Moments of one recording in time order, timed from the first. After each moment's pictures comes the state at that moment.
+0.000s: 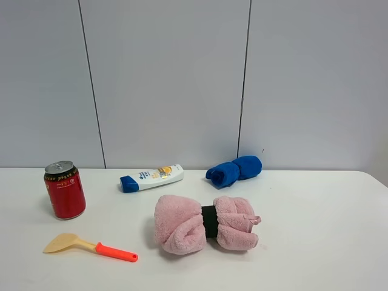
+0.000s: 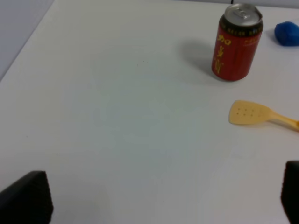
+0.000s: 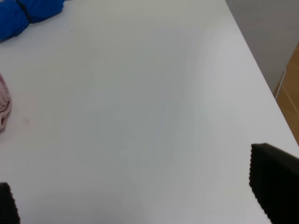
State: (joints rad) left arm 0.12 -0.01 -0.50 0.02 1.05 -0.04; right arm -0.06 0.00 -0.50 0.06 1.07 -0.06
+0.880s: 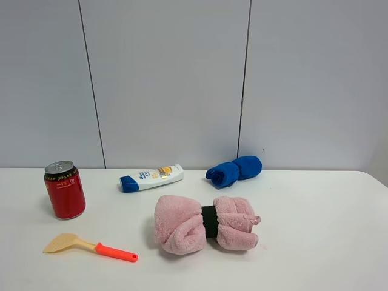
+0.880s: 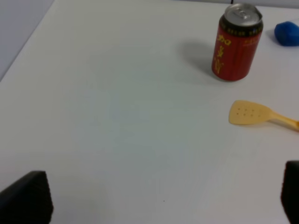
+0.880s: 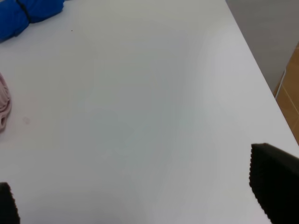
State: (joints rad) left arm 0.12 -0.01 -0.50 0.02 1.05 -0.04; right arm -0.06 0.00 -0.50 0.06 1.07 -0.06
